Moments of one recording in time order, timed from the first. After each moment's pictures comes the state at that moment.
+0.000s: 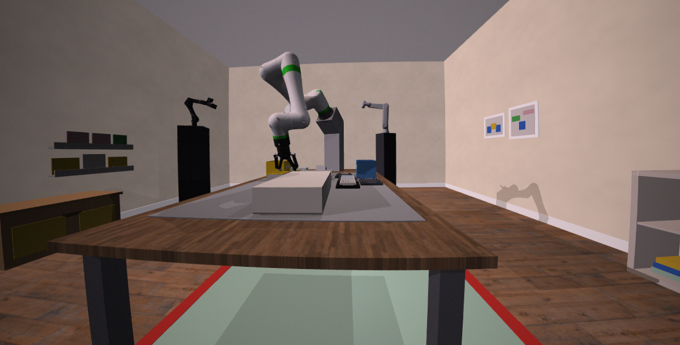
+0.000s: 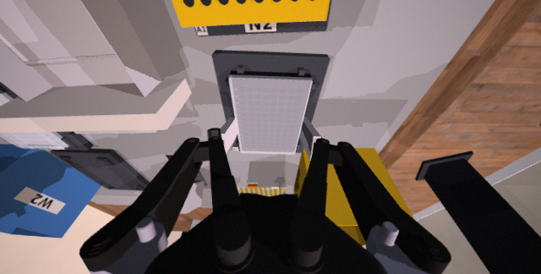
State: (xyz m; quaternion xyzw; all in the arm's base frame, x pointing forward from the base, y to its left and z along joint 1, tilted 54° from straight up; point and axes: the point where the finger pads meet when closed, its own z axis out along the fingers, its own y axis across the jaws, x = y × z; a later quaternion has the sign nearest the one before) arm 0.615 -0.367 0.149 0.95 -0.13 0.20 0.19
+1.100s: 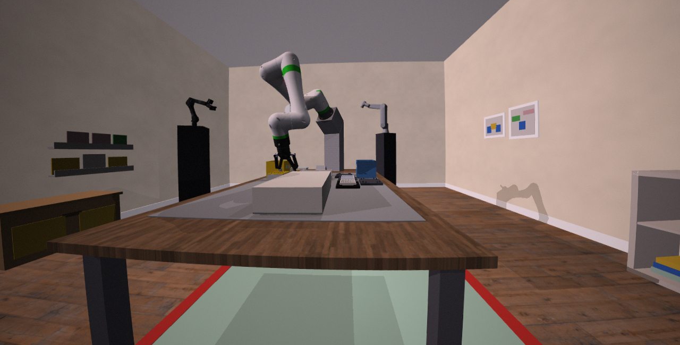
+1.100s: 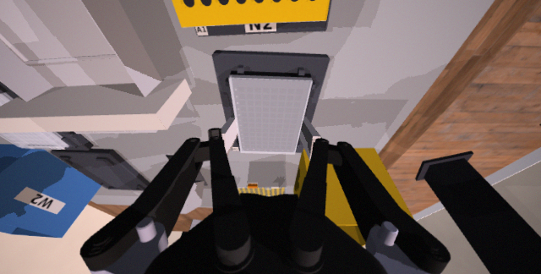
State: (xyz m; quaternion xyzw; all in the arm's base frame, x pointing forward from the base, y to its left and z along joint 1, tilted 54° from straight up) arm 0.615 -0.367 0.150 0.95 -0.13 0.20 0.19
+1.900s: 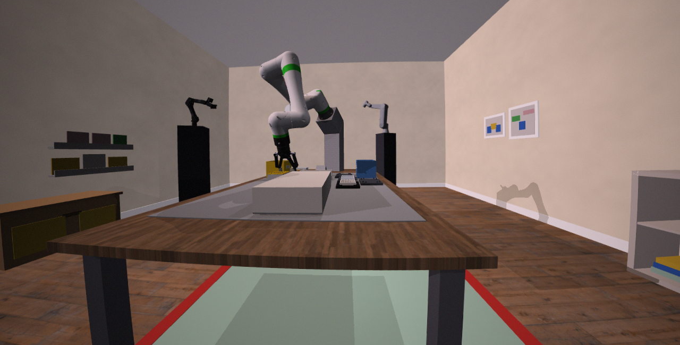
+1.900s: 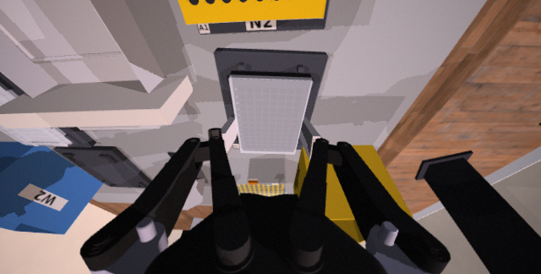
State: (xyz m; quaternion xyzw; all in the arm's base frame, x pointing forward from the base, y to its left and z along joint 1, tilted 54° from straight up) arm 0.610 -0.364 0.153 0.95 -0.13 0.20 0.19
